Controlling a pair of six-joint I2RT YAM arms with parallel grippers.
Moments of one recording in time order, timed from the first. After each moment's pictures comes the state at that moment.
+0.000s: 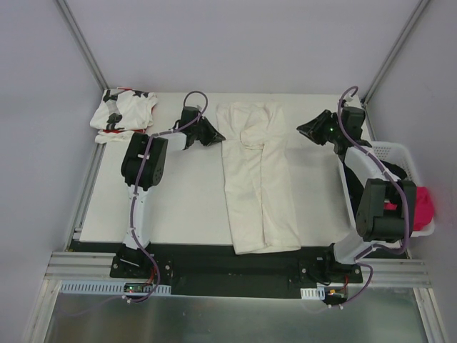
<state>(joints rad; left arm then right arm) -0.28 2.29 1.50 0.13 0.46 -0.95 -0.03 1.61 1.08 0.01 -0.49 0.74</state>
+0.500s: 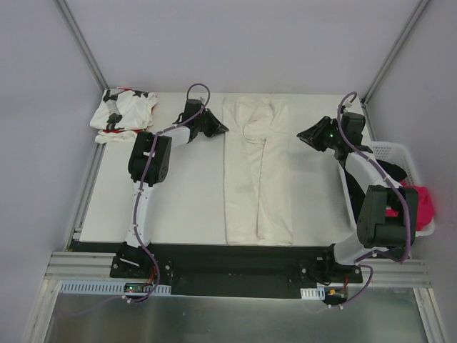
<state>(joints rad) -0.28 2.40 1.70 0.11 0.46 -0.96 -0.03 1.54 1.02 -0.02 -0.48 0.71</state>
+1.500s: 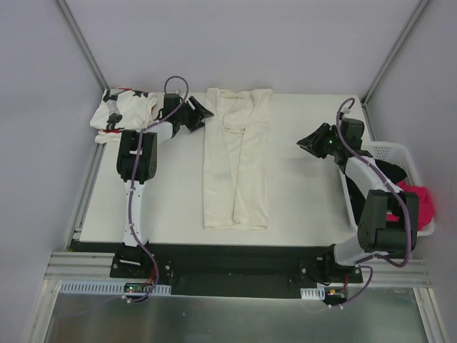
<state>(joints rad) -0.13 2.43 1.76 0.12 0.48 -0.92 -0.03 1.50 0.95 -0.07 -0.47 0.68</state>
